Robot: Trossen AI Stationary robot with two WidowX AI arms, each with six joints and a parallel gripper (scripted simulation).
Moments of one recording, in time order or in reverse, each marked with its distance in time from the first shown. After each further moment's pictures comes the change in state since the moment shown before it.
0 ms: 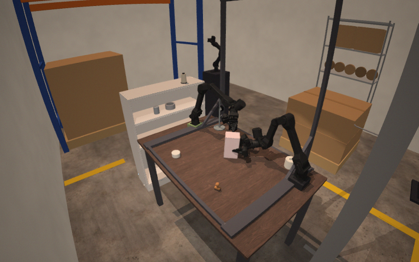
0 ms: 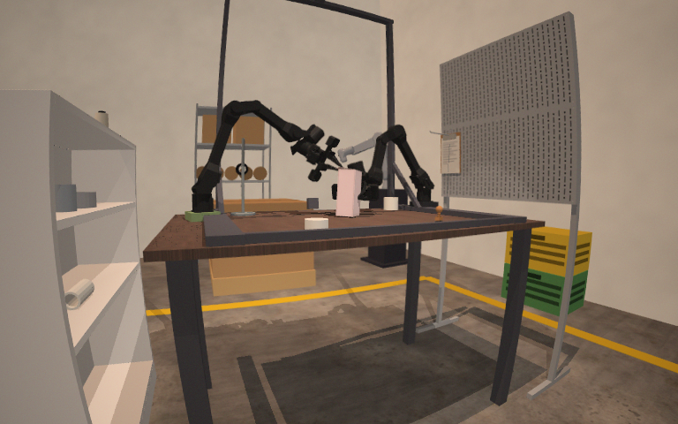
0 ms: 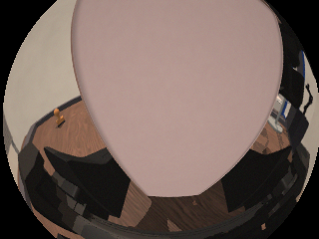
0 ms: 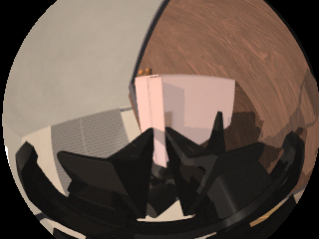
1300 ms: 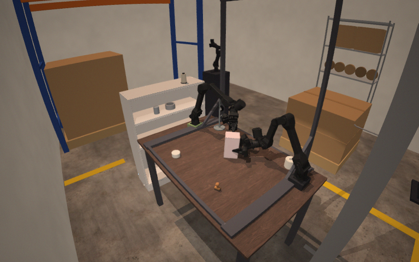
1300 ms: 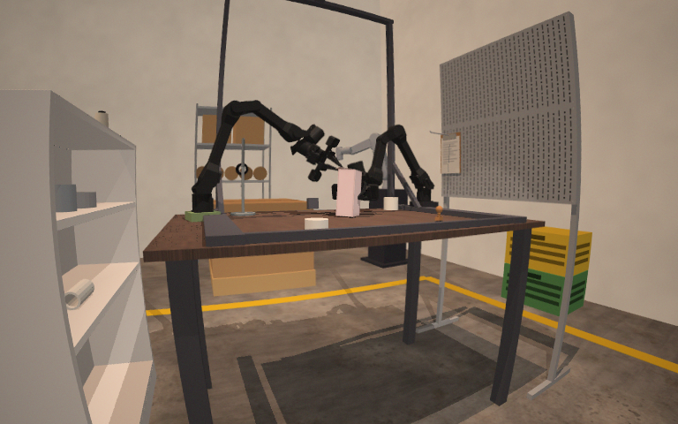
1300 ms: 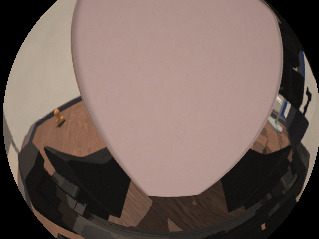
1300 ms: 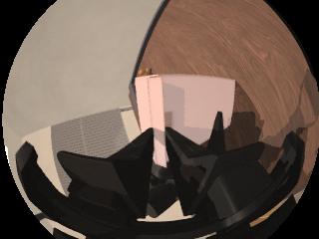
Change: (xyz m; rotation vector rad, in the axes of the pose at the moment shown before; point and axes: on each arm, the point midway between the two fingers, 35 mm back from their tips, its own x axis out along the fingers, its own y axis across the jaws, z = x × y) left arm 0.000 0.000 0.000 0.000 0.000 0.000; right arm 0.000 0.000 0.000 0.000 0.000 0.000
